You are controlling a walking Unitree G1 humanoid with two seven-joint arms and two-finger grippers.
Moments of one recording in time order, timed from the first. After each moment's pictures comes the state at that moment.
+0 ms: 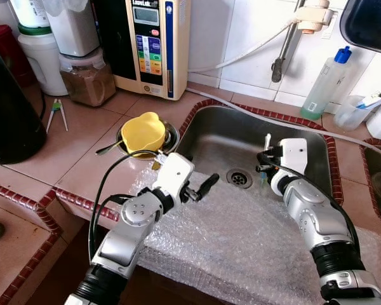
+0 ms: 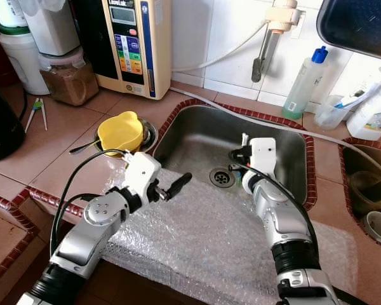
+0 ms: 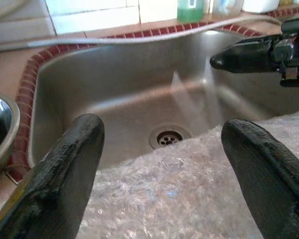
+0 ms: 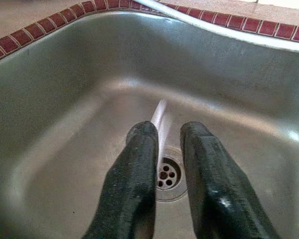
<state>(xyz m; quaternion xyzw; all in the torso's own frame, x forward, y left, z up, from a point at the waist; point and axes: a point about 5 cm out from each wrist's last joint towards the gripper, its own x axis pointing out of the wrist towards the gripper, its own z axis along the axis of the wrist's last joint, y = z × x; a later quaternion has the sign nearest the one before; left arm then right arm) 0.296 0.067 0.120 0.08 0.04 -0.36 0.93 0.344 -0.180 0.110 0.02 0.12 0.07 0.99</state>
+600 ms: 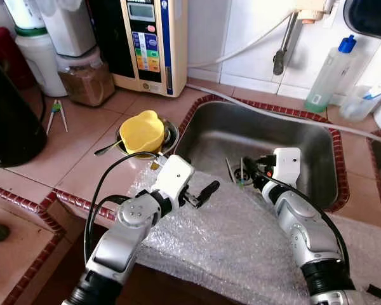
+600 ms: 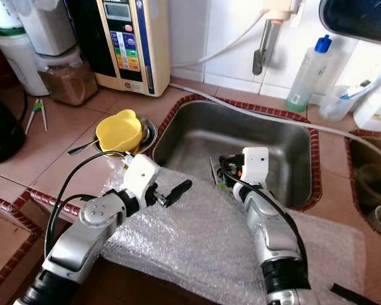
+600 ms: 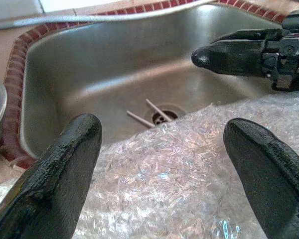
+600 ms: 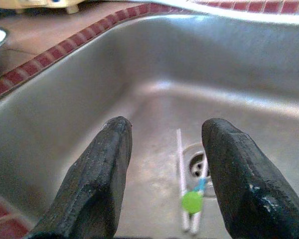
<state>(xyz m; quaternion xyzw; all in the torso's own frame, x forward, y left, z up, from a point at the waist) 0.283 0.072 0.123 0.09 0.06 -0.37 0.93 0.320 -0.154 0.105 0.06 0.07 0.10 0.99</state>
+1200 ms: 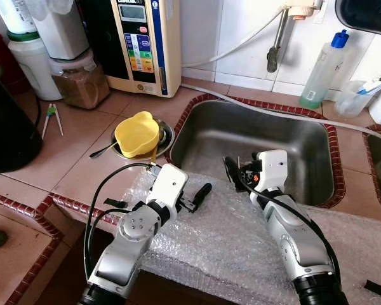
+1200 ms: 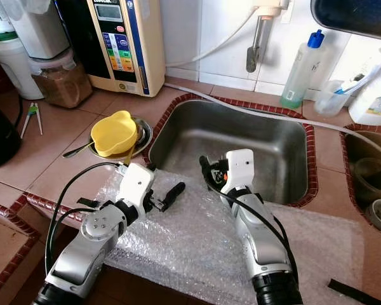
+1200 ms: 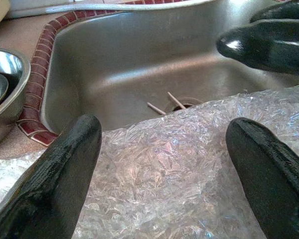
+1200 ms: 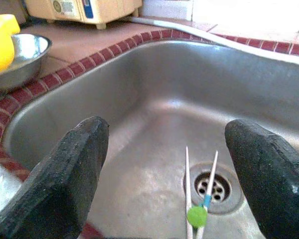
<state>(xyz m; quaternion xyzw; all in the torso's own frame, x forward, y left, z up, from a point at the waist) 0.279 0.077 0.106 0.08 0.06 -0.29 0.95 0.305 -0.135 0.111 0.01 0.03 0.13 0.99</state>
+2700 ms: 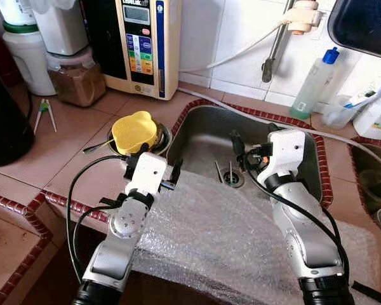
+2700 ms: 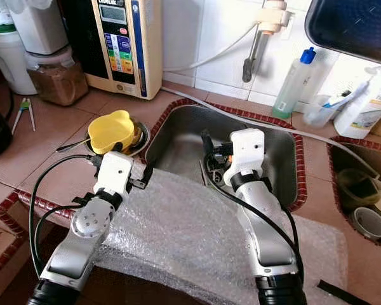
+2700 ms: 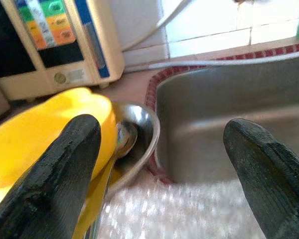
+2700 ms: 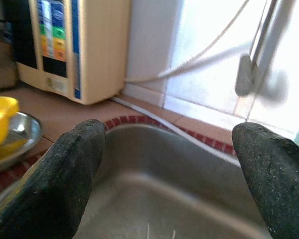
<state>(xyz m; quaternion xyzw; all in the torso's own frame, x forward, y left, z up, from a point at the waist) 0.299 0.100 0.133 0.13 -0.05 -0.14 0.98 0.308 -0.137 0.168 -0.03 -0.09 0.09 0.99</state>
